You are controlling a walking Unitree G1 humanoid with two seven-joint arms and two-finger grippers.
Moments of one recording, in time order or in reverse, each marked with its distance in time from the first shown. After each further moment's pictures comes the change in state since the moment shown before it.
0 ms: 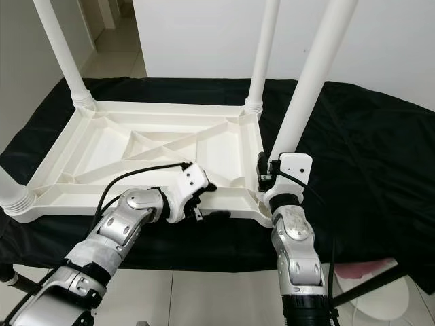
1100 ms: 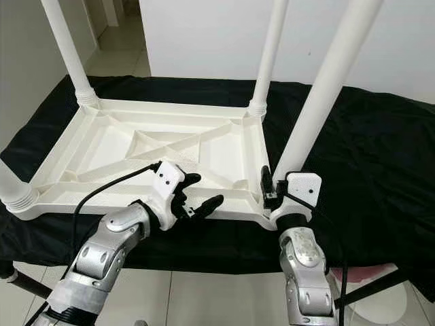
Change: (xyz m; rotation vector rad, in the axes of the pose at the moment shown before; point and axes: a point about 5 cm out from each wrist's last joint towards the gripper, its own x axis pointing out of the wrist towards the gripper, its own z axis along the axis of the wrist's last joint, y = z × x) left arm -0.028 -0.024 -0.008 -0.173 -0.078 0.215; right arm -0.030 -0.011 -0.002 -0.015 -0.019 0.002
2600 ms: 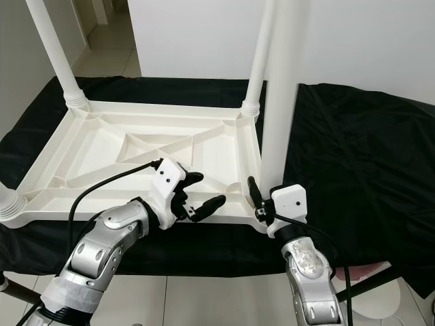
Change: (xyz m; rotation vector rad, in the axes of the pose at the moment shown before) left arm -0.001 -0.005 0.011 0.013 -0.003 -0.048; right arm -0.009 0.008 -0.013 -0.165 -0.027 0.274
